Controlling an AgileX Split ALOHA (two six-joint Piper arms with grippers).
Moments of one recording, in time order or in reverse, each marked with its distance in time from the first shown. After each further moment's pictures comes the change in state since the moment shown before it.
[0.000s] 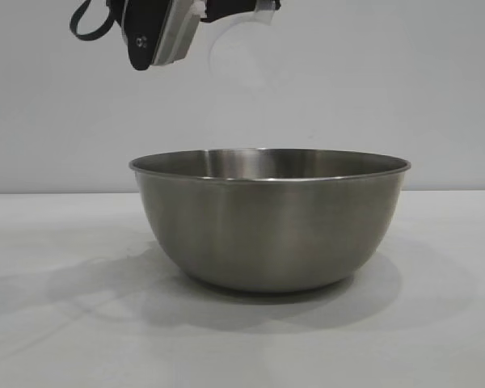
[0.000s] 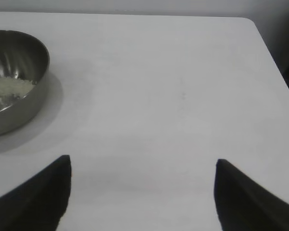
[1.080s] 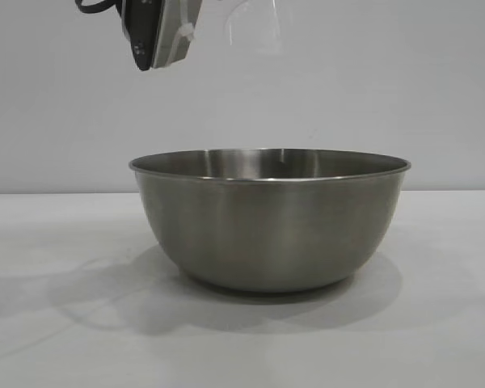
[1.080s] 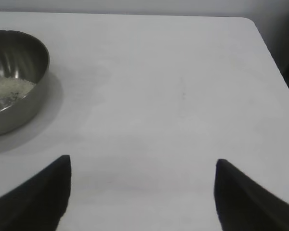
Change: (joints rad) left arm -0.002 0.000 -0.002 0.124 -0.103 0.148; right arm 0.000 0.000 0.000 0.000 0.000 0.000
